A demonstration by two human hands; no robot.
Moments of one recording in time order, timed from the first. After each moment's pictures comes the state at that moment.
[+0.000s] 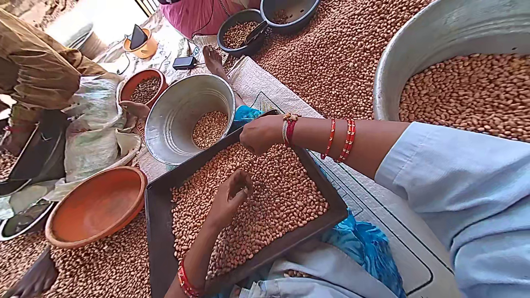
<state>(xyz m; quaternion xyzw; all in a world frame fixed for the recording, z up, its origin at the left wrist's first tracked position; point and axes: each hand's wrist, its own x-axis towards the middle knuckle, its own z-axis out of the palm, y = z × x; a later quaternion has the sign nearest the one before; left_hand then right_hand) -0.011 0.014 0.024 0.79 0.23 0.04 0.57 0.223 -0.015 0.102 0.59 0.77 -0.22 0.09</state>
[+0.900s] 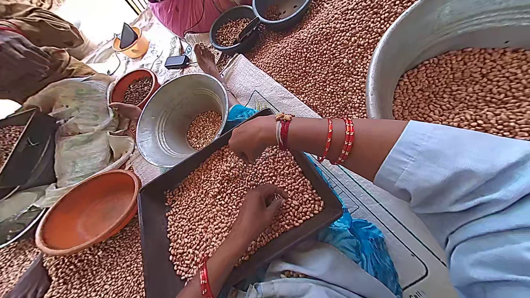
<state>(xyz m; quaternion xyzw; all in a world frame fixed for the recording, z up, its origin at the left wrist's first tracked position) 0.020 -0.046 0.020 0.86 0.21 -0.04 0.47 0.218 -0.020 0.111 0.54 0.81 -0.21 0.08</state>
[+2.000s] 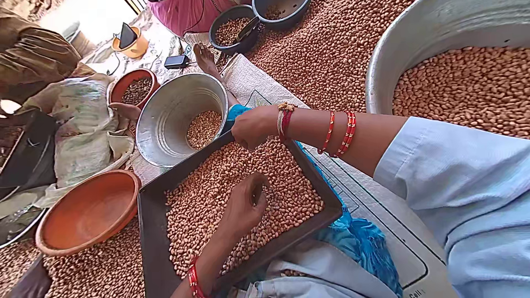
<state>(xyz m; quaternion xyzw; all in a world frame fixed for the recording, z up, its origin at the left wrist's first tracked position) 0.011 -0.026 0.026 0.90 0.17 0.06 0.41 0.233 -0.017 0.119 0.59 0.78 -0.20 0.09</state>
